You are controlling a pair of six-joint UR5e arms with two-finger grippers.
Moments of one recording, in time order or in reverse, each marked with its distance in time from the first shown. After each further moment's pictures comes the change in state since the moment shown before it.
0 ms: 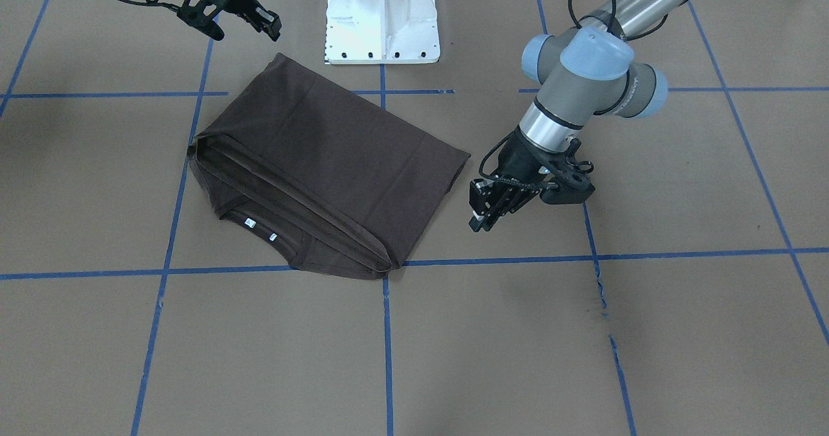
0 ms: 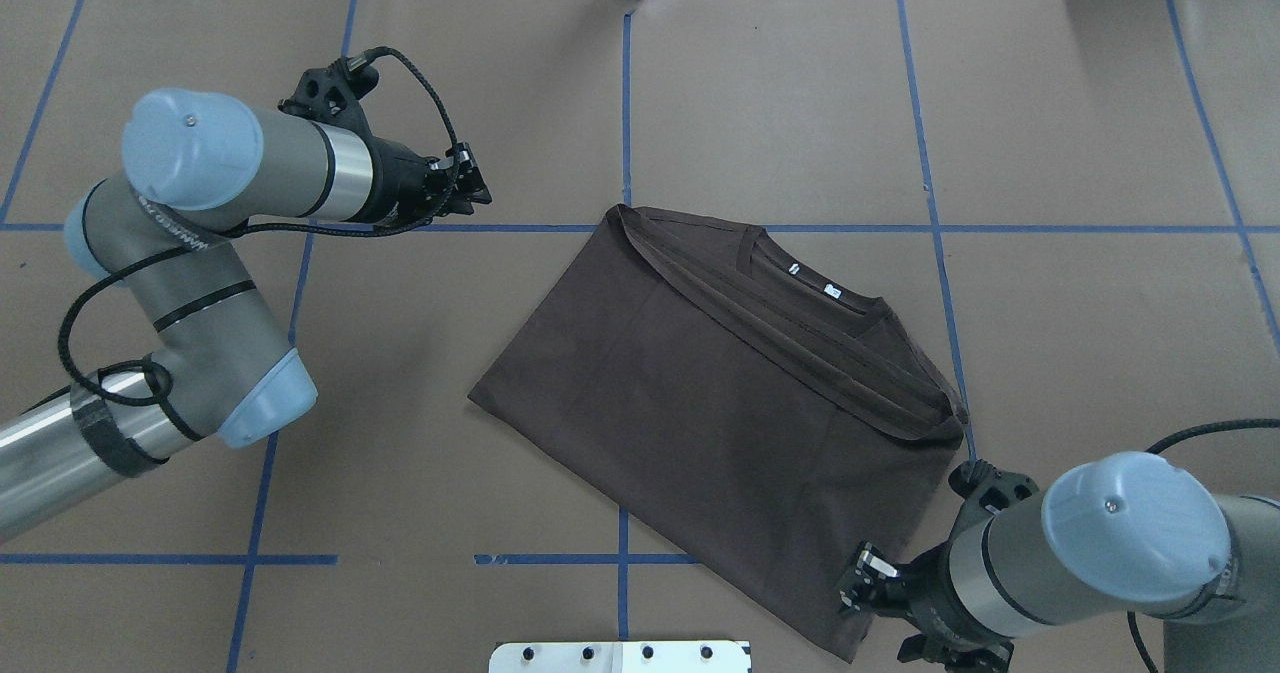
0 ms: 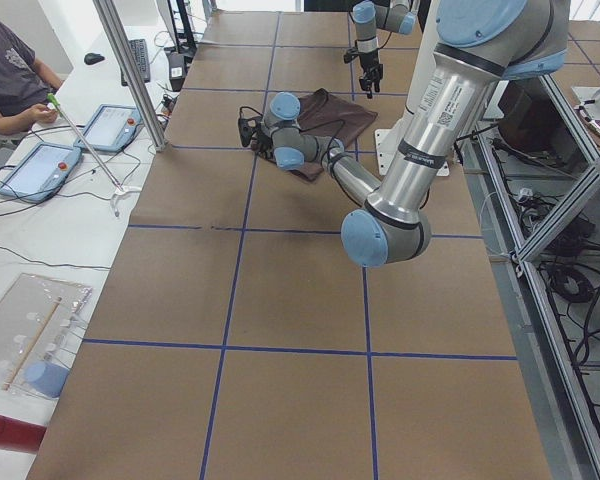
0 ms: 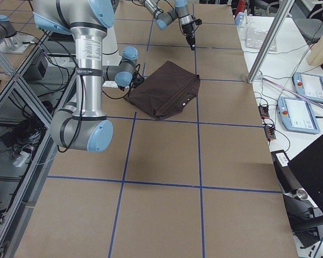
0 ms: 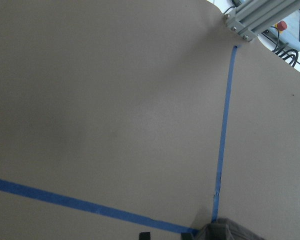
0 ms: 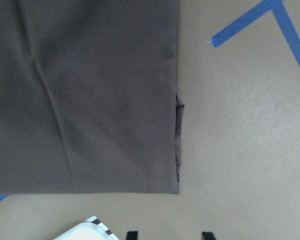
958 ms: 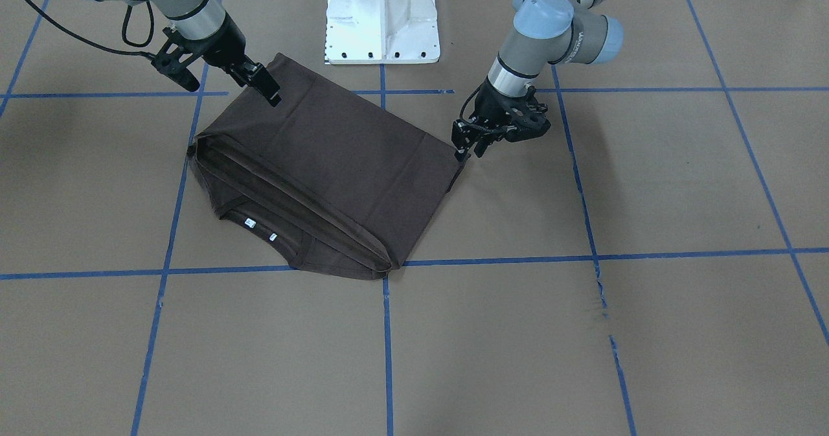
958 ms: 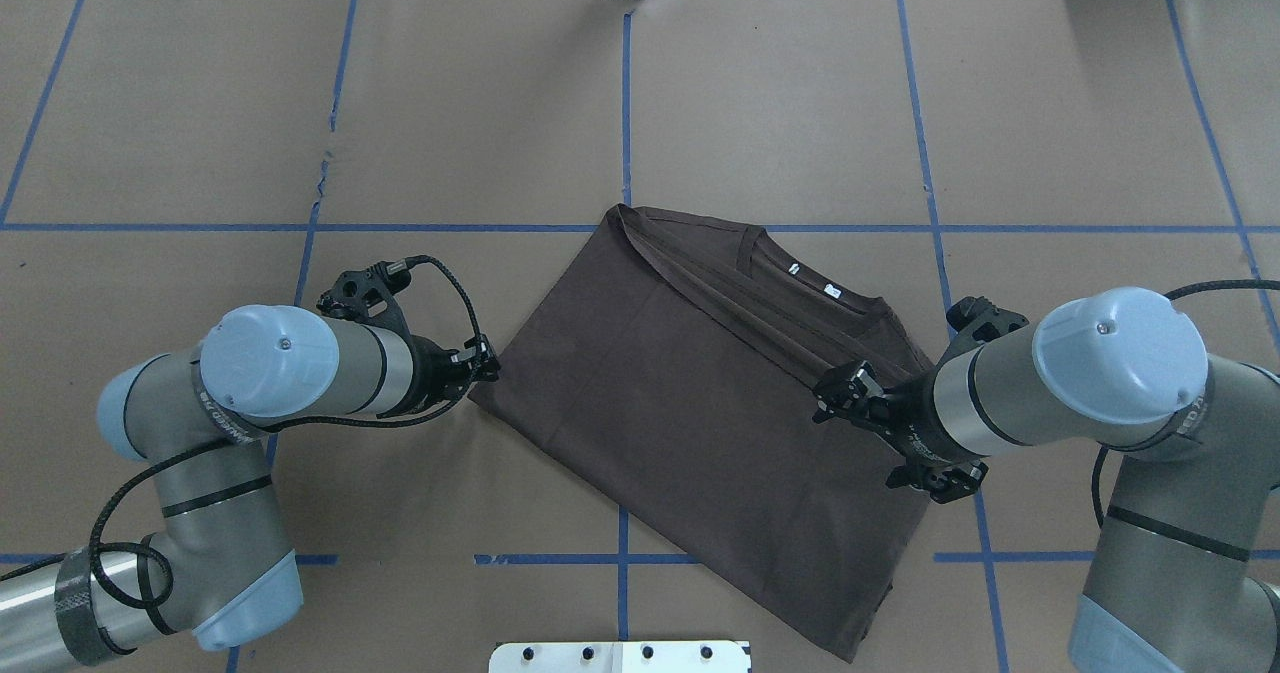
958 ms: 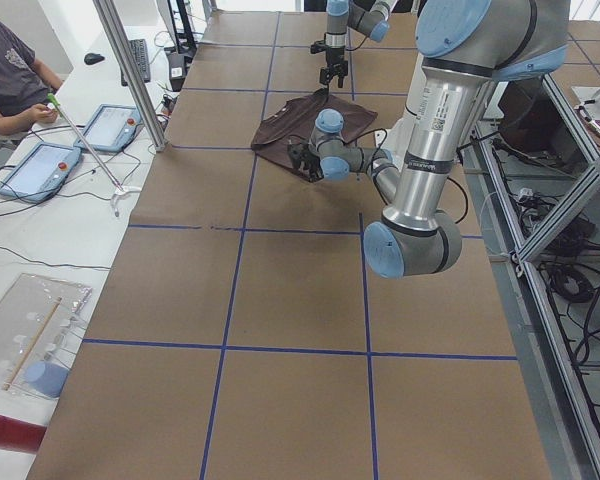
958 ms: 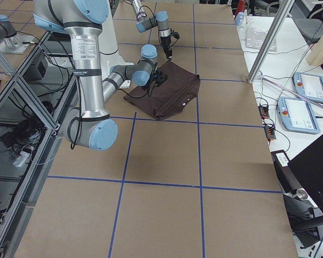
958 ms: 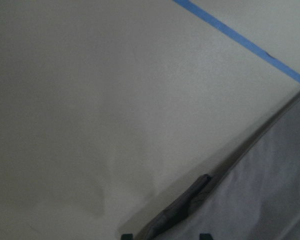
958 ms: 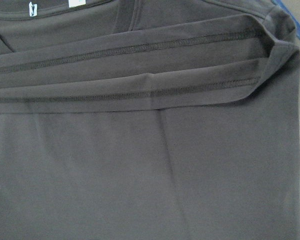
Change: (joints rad) left arm 0.257 0.104 -0.078 0.175 0.138 -0.086; right arm 0.221 0.124 -0.132 0.001 -0.019 -0.097
